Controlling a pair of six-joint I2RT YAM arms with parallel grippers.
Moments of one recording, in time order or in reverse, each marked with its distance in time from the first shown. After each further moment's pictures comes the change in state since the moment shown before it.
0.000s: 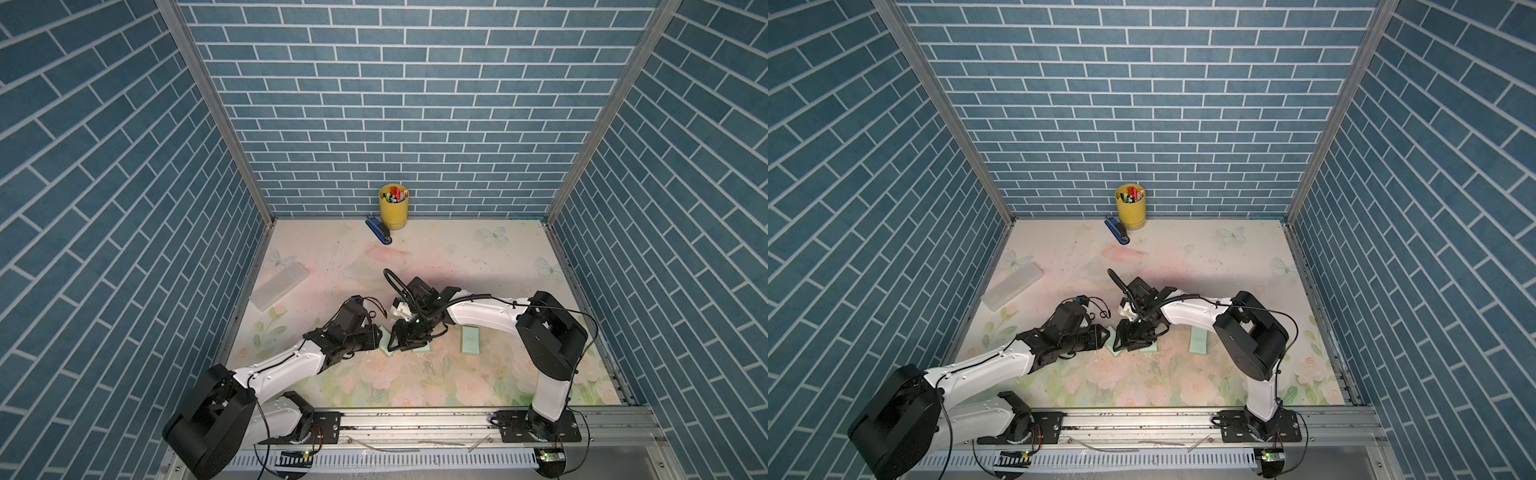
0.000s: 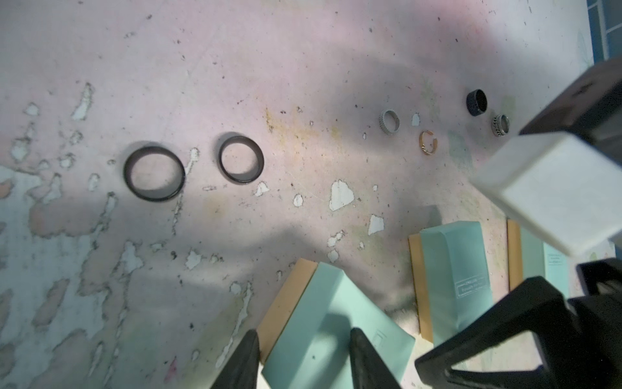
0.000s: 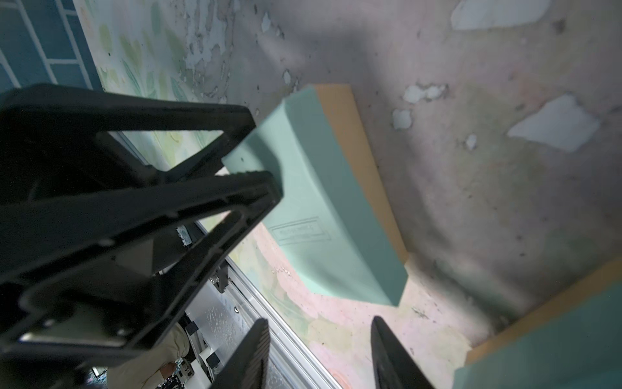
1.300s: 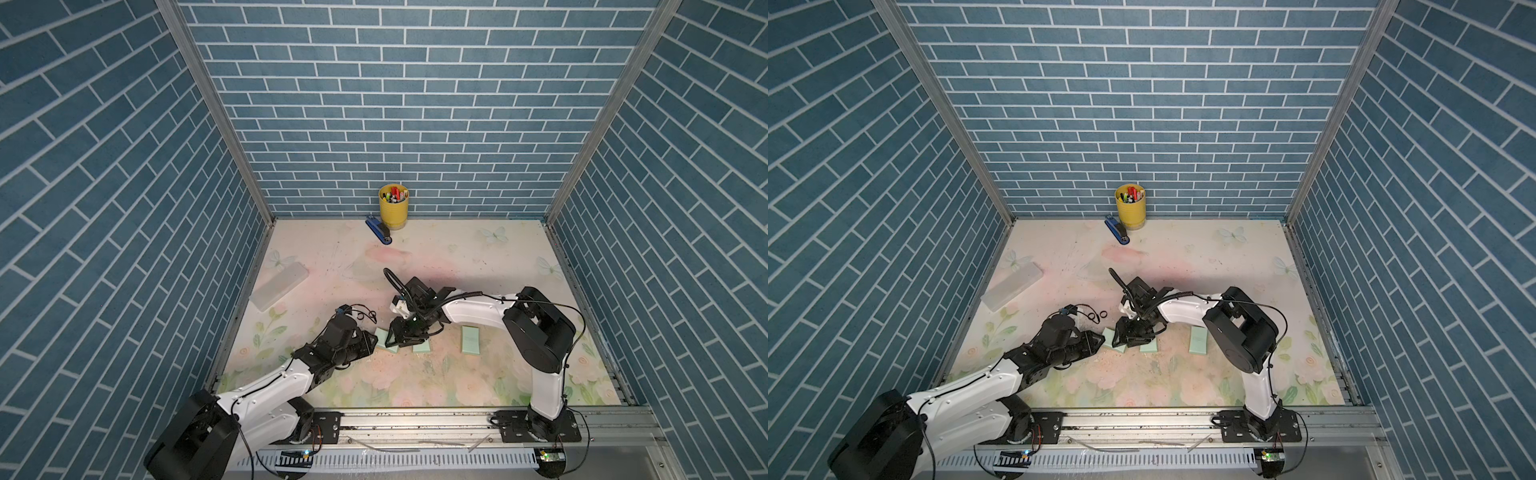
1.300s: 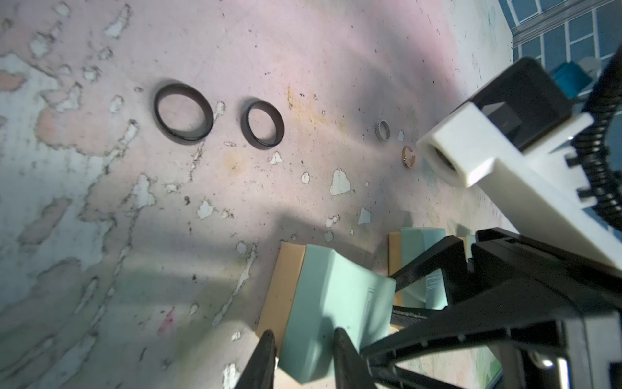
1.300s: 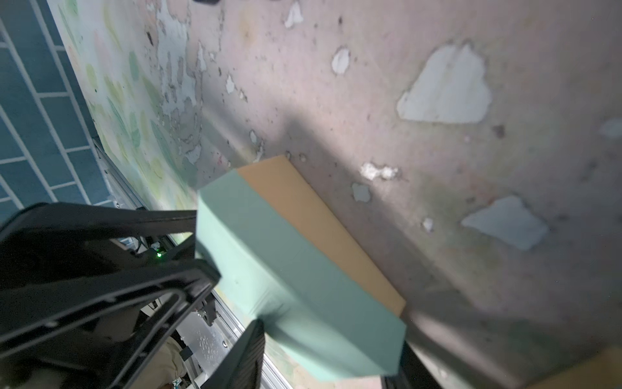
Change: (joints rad) left arm 0.006 -0.149 -0.157 0.126 0.048 -0.196; right arm -0.021 0.073 0.015 0.101 0.024 0.020
